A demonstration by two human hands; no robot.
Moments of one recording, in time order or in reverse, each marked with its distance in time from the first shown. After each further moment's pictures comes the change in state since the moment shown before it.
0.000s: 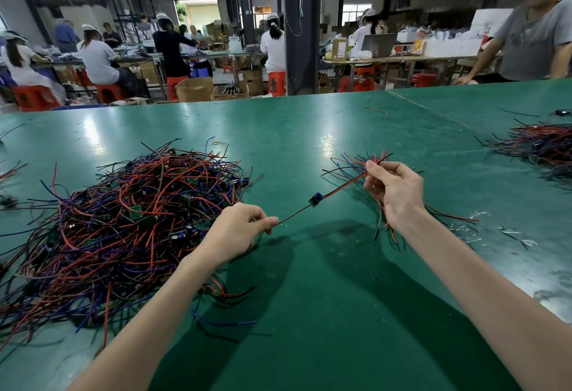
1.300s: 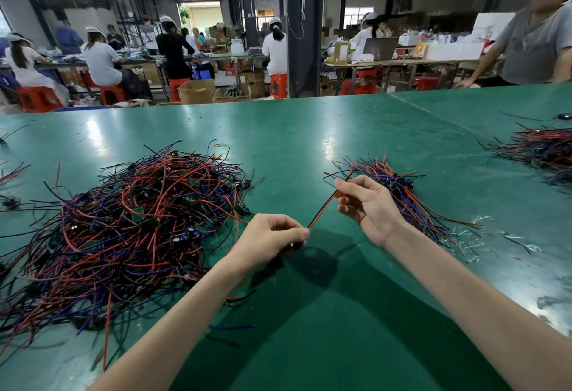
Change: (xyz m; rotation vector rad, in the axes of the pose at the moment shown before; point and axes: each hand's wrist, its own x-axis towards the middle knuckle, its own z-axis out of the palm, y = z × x) left_hand -0.021 0.039 0.026 -0.565 -0.134 -0.120; right_hand -0.030 0.010 0.021 0.016 -0.260 0.267
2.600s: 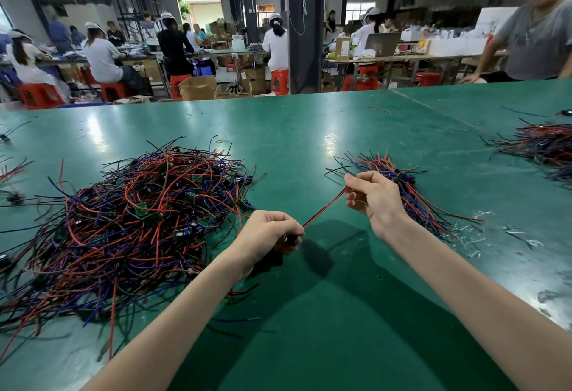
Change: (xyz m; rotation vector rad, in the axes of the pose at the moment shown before) left_hand 0.003 -0.002 -0.002 -0.157 0.026 -0.108; right_hand 0.008 0.004 -0.007 -0.143 0.151 -0.097
